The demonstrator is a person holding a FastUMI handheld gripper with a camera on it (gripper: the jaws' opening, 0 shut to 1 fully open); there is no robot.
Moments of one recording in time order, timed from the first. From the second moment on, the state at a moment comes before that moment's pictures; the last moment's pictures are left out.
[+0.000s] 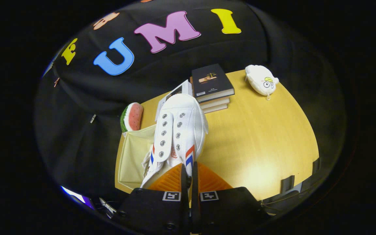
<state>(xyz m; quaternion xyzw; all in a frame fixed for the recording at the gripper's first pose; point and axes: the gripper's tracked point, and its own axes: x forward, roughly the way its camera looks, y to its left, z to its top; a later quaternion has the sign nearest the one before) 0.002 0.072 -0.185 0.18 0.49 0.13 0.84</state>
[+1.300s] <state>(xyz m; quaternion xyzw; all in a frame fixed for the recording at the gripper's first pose) 0.029 0.243 -0.167 0.12 0.44 0.20 0.86</state>
